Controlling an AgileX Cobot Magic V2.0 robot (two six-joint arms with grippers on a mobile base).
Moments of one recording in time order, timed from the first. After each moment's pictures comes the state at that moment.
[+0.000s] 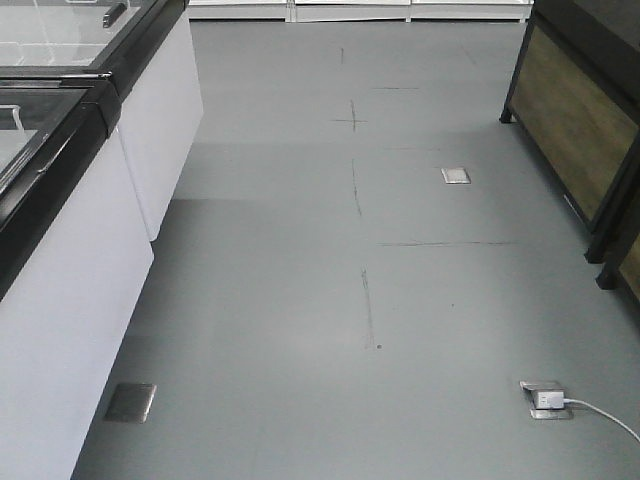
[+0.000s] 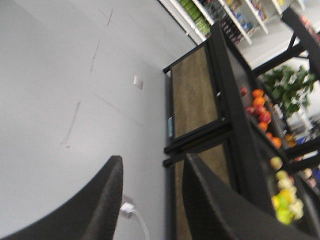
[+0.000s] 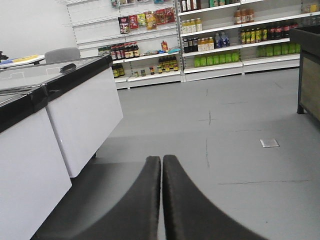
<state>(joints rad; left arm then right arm) -0.03 0.55 -0.59 -0.56 0.54 -0.38 0.16 -0.01 0.03 -0.04 0.09 0.17</state>
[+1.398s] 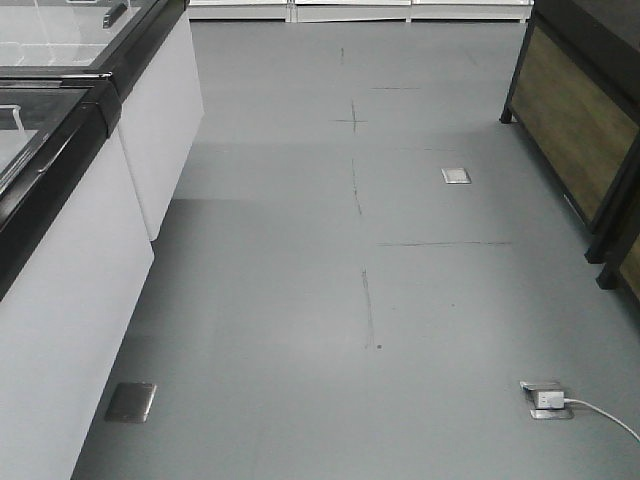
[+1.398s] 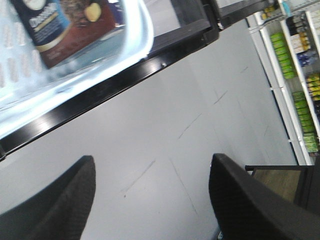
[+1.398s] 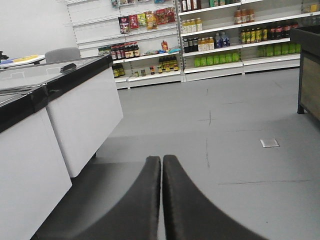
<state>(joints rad) 0.74 1.13 -1.23 -0.58 1.00 -0.40 0.16 -0.01 0.03 -0.04 0.09 0.17</state>
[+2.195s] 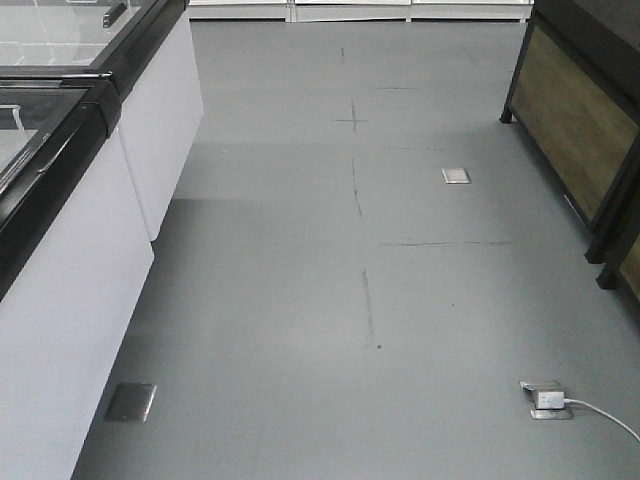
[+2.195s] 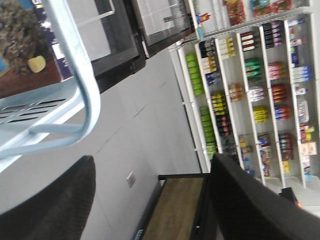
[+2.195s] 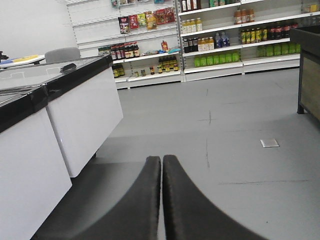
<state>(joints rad) 1.08 1.25 -1.24 -1.18 1.08 0.01 0.16 -0.01 0.03 -0.04 0.09 0.17</state>
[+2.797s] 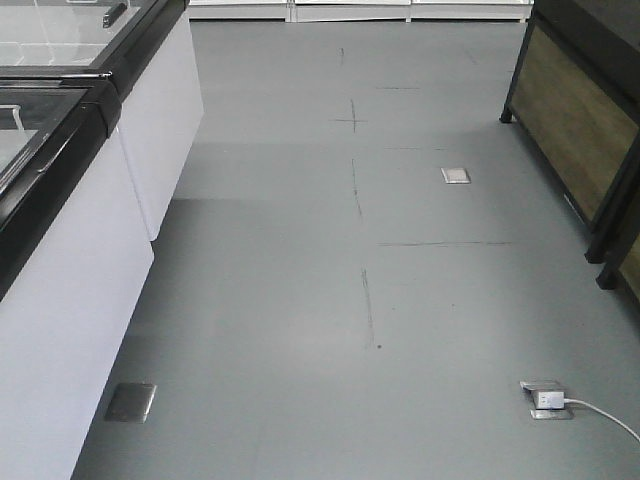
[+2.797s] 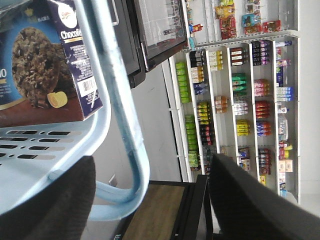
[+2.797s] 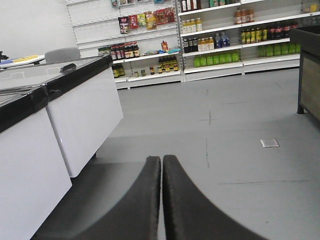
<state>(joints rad) 1.10 1.42 -1.24 -1.28 1.05 0.09 0.16 -0.01 0.03 -0.04 0.09 0.17</state>
